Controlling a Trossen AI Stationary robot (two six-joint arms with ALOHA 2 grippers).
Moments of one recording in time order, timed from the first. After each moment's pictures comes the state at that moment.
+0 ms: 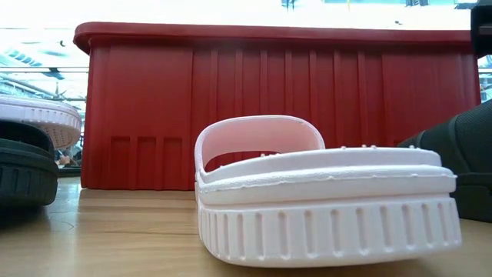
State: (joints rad) left arm -0.50 1.76 2.22 -1.54 -0.35 -0.49; right arm 0.97 1.54 0.79 -0.41 0.56 0.17
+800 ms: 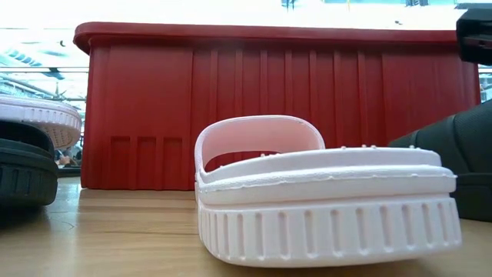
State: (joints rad) left arm -0.48 1.76 2.22 -1.51 -0.34 -0.54; right arm 0.95 1.54 0.74 -0.38 0.68 0.14
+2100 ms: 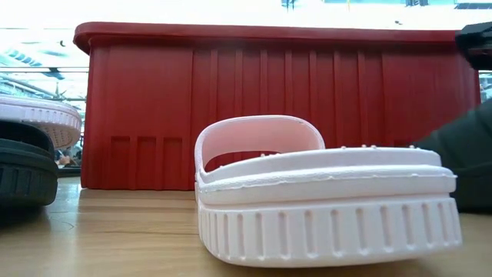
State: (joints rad) left arm -0.47 1.76 2.22 -1.49 -0.34 -0.54; right arm 0.96 1.44 0.73 -0.53 0.62 0.49
